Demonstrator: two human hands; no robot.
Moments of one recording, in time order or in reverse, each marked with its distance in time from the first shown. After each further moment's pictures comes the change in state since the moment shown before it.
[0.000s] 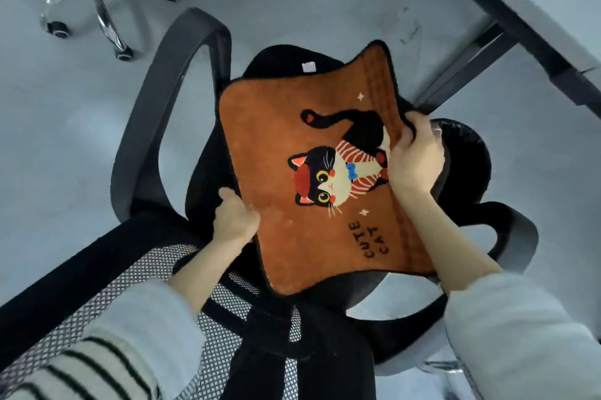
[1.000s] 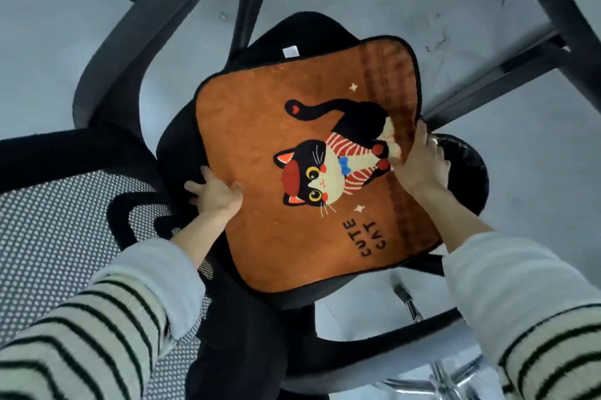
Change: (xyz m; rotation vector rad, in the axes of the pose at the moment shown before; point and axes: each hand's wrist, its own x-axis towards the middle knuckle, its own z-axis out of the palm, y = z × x) left_hand 0.042 -0.031 0.058 -0.005 0.160 -0.221; right_hand 0.065 0.084 0.033 -0.553 -0.543 -0.205
